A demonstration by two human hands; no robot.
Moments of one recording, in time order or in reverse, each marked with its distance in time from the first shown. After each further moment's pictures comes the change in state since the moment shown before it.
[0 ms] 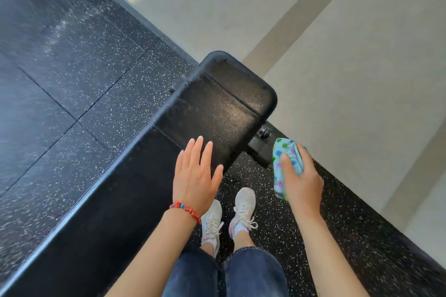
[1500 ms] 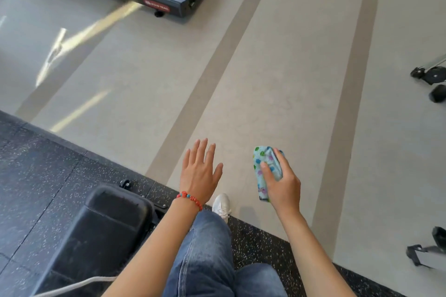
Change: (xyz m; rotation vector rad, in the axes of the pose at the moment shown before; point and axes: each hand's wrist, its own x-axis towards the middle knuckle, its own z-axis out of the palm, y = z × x) left_hand 0.223 0.464 -0.069 0.039 0.045 0.394; right_hand 0.258 0.014 -0.385 0.228 0.238 -0.038
